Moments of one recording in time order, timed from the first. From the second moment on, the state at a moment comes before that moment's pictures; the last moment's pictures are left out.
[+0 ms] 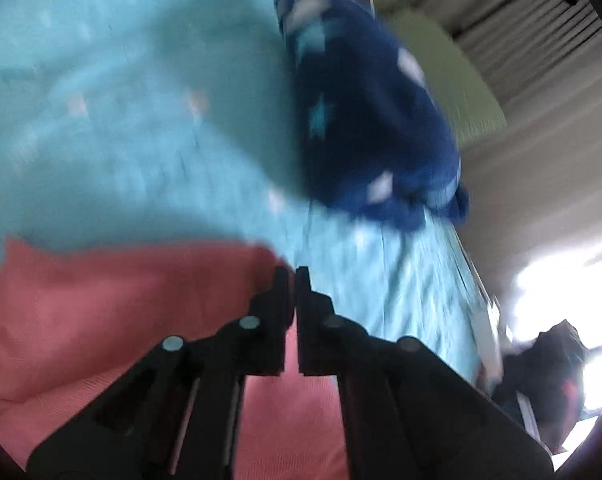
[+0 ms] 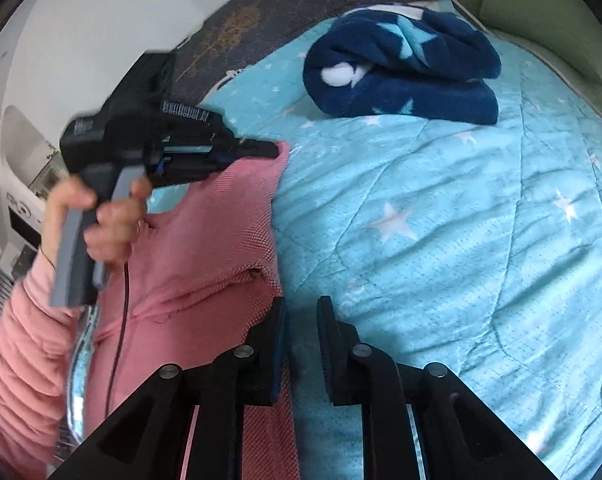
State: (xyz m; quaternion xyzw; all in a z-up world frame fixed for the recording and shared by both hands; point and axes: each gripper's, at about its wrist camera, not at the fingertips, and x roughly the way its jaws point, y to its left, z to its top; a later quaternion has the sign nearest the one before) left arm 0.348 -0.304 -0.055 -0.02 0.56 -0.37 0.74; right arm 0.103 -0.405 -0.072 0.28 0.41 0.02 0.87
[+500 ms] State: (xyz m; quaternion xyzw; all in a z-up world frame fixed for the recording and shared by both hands) left arm 0.282 -0.119 -0.005 -0.09 0.50 -0.32 0.80; right arm 0.075 -0.421 -0.067 0.30 0.40 0.01 0.87
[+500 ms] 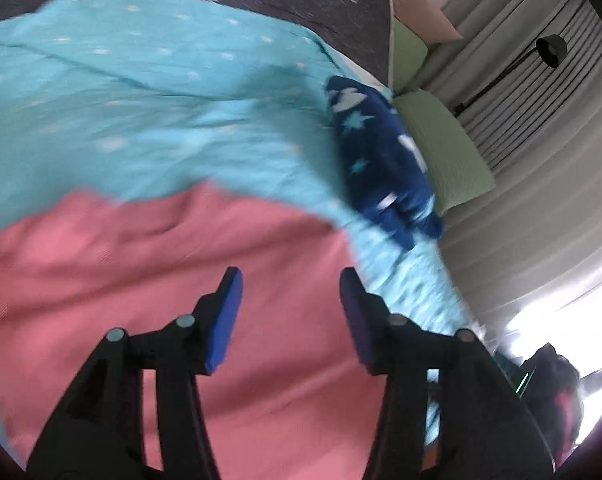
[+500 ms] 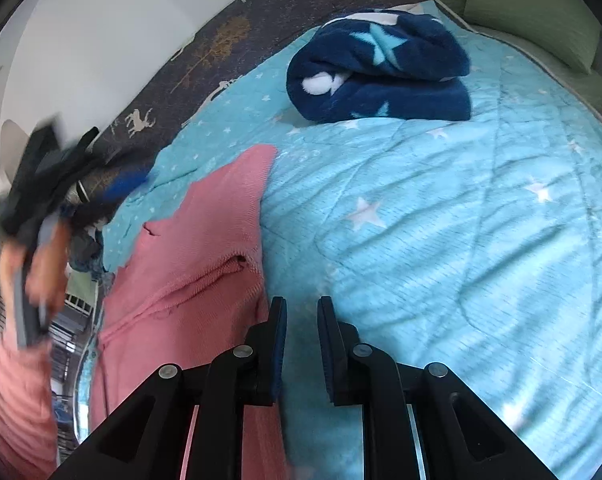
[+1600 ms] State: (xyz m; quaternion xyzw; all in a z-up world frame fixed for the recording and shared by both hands) left arm 0.066 0.102 -0.054 -0.12 0.46 -0.19 0.86; right arm -0.004 -0.400 -0.041 0.27 0.48 0.11 0.83
